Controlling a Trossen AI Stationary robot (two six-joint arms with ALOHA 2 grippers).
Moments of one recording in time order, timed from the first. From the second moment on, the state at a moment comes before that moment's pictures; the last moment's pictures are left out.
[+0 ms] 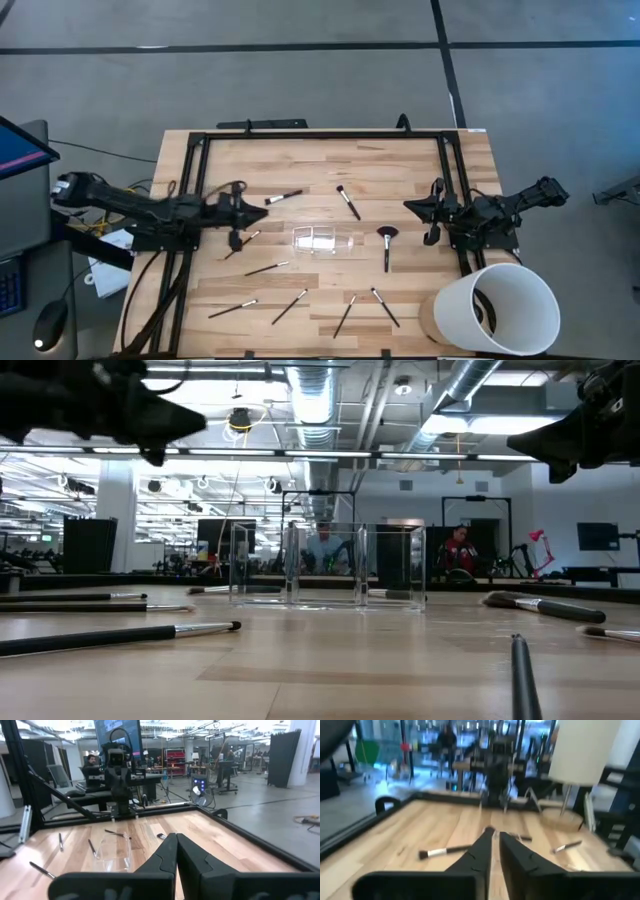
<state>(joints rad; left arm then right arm) -0.20 0.75 0.17 0.55 -0.28 -0.04 0.36 0.02 0.01 0.06 0.58 -0.02</state>
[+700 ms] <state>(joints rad) -0.35 0.94 0.70 -0.42 -0.42 -0.46 0.36 0.02 0.02 0.04 0.51 0.07</state>
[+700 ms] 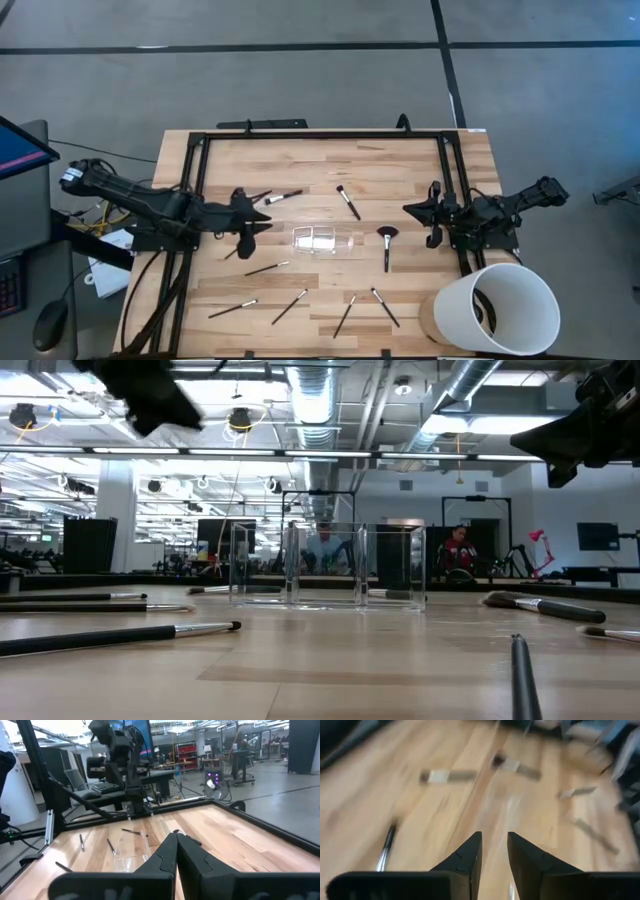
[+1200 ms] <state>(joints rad) -0.28 1.27 0.84 -0.95 -0.15 -0.94 0.31 0.02 0.02 0.04 0.52 -0.04</state>
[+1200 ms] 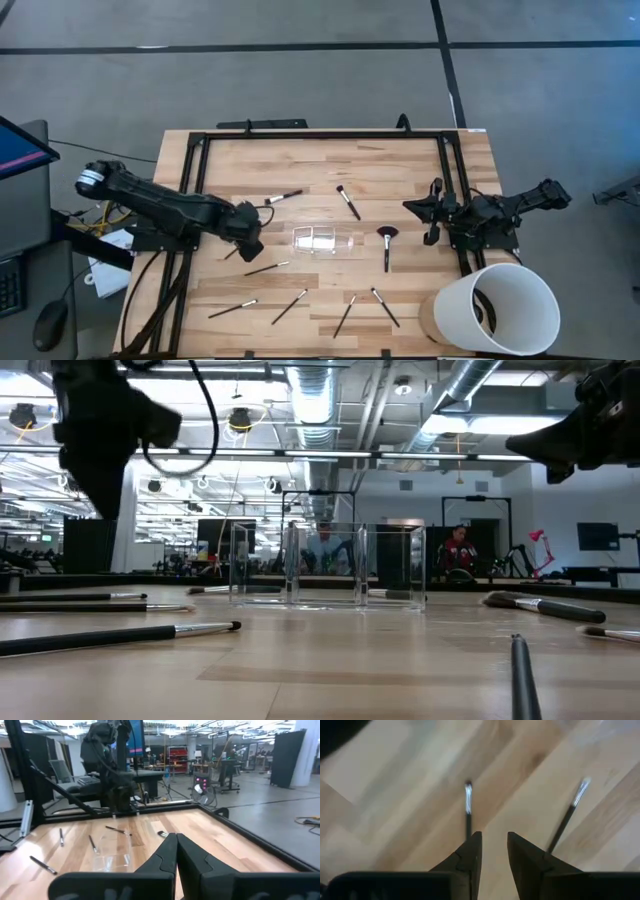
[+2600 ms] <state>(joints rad) -0.19 1.48 0.76 -0.83 -0.07 -0.85 0.27 0.02 0.02 0.04 0.52 -0.09</state>
